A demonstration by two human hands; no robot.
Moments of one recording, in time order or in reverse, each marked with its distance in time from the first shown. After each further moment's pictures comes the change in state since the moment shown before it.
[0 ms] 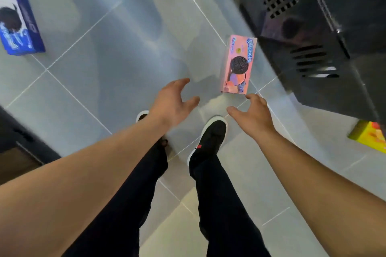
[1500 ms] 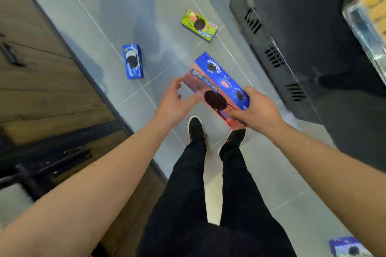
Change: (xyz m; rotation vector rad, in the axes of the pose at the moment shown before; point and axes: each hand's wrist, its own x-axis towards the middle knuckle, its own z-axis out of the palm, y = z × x) left_hand -0.240 0.092 -0.272 -0.529 0.197 -0.209; right_hand -0.268 -0.204 -0.161 -0.122 -0.054 -0.417
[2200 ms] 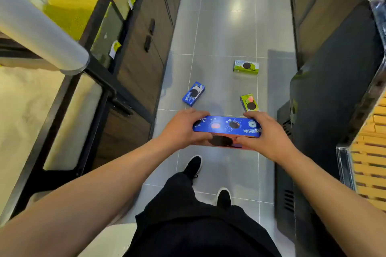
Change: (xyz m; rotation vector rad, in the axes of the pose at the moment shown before) left_hand -0.213 0.026 -0.053 0.321 0.451 0.392; right_hand -0.102 -0.119 -0.127 -0.214 -0.206 -0.847
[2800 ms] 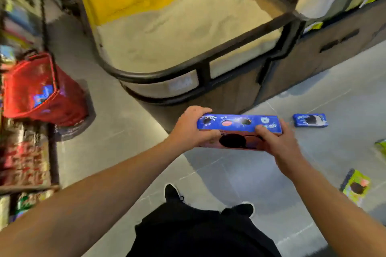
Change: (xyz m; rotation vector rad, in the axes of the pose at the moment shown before) left_hand -0.355 -0.009 0.041 -0.289 0.798 -0.831; right_hand -0.076 -0.146 0.186 0.527 -0.693 -0.063
